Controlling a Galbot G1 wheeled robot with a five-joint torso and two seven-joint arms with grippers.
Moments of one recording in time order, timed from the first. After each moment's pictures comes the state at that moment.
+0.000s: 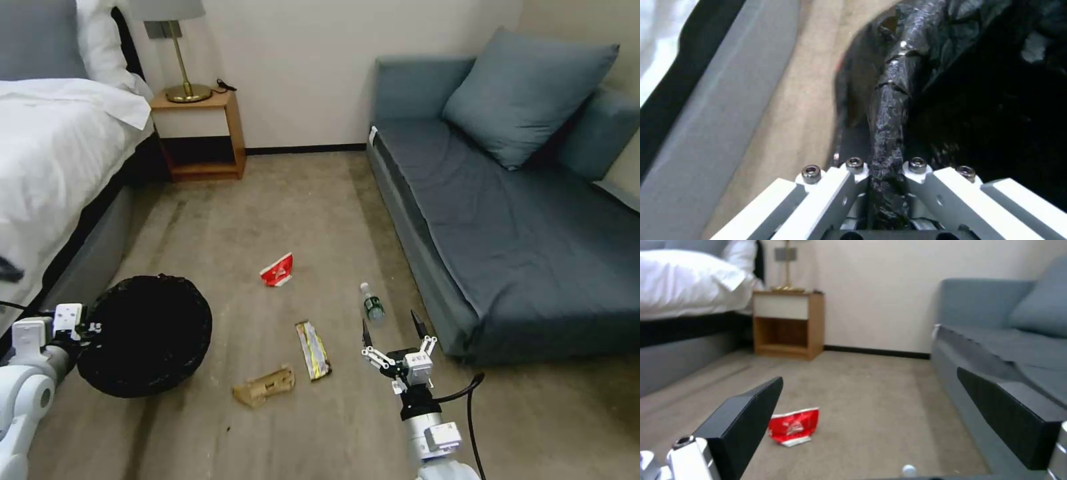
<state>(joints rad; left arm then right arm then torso) 1.48 -1.01 -0.99 -1.89 -0.48 0.71 0.02 -1.63 1.43 0.27 1.91 -0.14 0.32 0.07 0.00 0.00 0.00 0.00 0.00</state>
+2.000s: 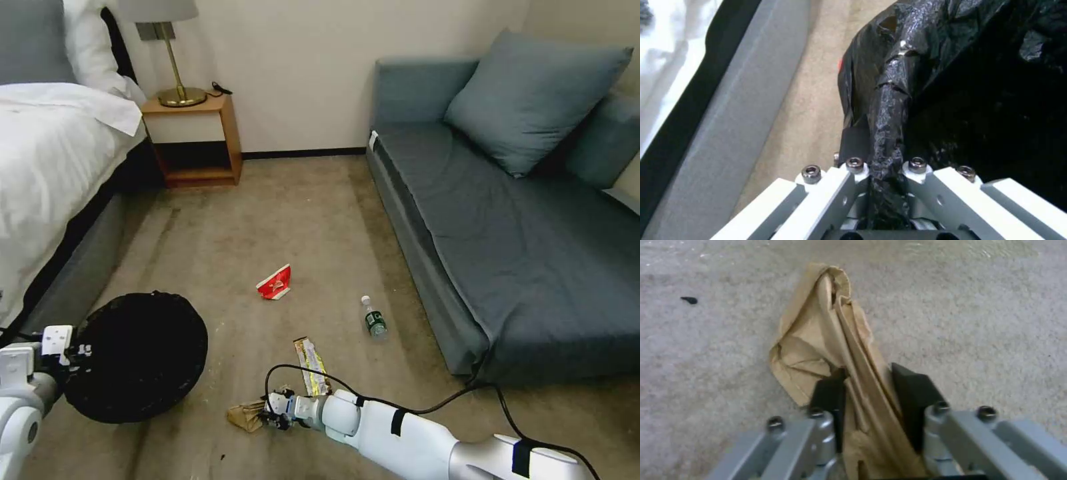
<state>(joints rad) 1.62 -1.07 -1.08 -2.01 -0.42 0.71 0.05 -0.65 1.38 -0.80 0.95 0.12 0.04 -0.22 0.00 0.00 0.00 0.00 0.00</state>
